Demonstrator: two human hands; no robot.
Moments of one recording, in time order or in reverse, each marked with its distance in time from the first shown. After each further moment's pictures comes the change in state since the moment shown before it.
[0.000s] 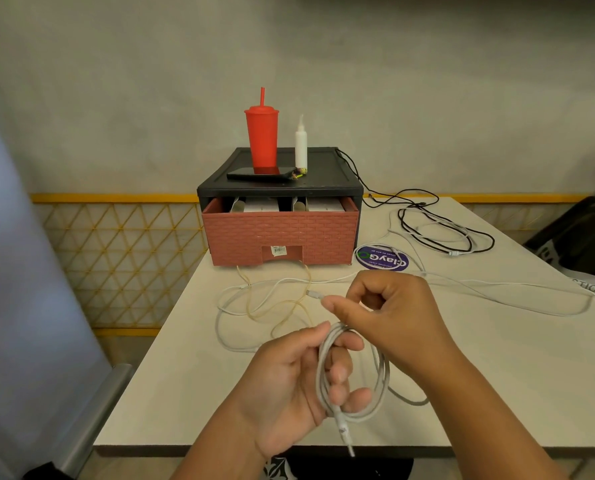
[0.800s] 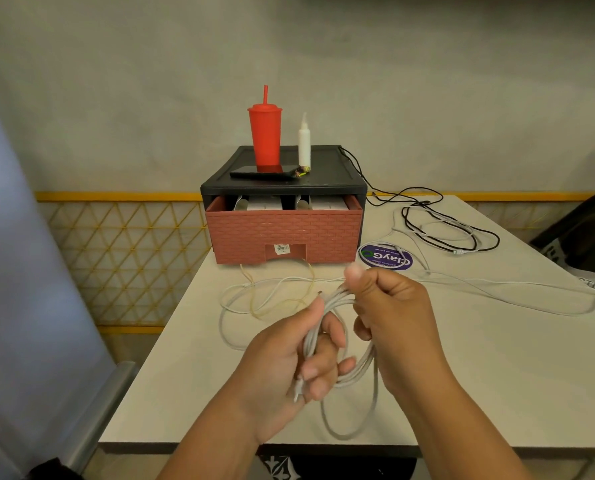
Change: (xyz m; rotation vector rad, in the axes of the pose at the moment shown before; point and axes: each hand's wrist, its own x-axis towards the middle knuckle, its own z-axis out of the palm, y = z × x) left_hand -0.004 0.010 0.013 0.198 0.225 0.147; right_hand -0.005 -0.014 0.021 0.605 0.148 0.286
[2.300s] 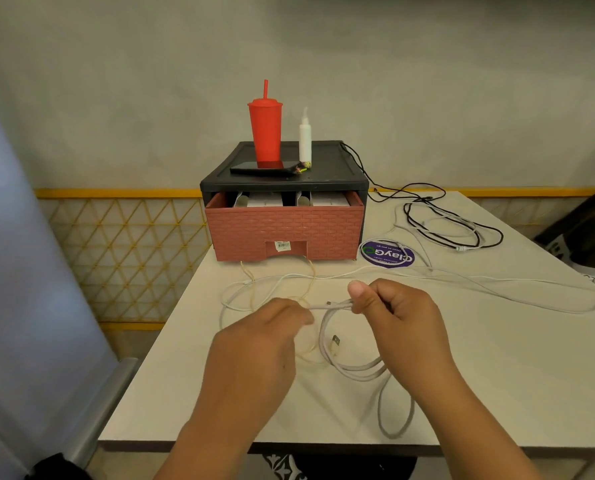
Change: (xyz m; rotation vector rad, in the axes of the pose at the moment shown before) left_hand 0.002 -0.003 -0.041 1.636 0.354 0.896; right_hand 0.003 0.014 -0.021 -0.639 0.025 -0.172
